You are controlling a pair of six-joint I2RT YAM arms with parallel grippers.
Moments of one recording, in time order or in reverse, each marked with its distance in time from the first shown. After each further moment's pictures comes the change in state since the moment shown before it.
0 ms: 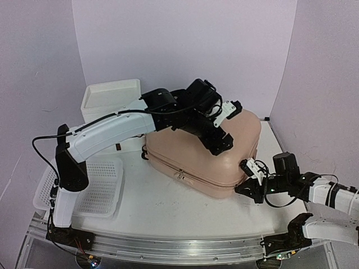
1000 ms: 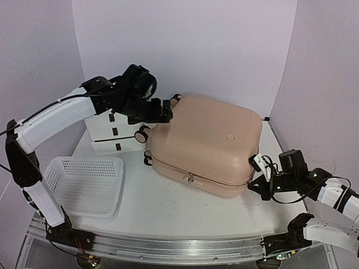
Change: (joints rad) left arm 0.212 -0.413 -0.511 0.019 -0.164 -0.579; right arm 0.014 -0.145 0.103 -0.326 0.333 0.149
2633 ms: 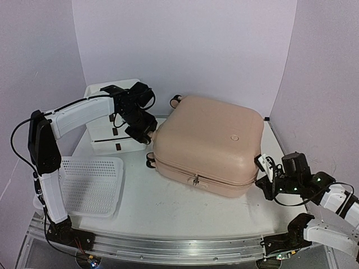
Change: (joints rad) left arm 0.267 0.174 -0.033 -0.130 0.203 -1.006; right arm 0.016 -0.082 -0.022 -0.040 0.230 -0.016
